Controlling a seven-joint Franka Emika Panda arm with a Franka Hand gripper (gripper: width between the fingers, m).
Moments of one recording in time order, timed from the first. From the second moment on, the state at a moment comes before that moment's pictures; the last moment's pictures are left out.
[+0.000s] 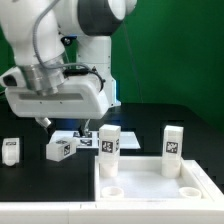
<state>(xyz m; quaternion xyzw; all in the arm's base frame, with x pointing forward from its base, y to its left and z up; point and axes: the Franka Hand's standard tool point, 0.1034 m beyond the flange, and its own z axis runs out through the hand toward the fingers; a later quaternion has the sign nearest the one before) 0.423 -0.075 0.042 -0.94 0.26 0.18 0.11</state>
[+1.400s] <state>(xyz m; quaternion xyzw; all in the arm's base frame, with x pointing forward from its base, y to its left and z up) 0.443 -0.093 0.034 -0.88 0.27 0.36 0.16</state>
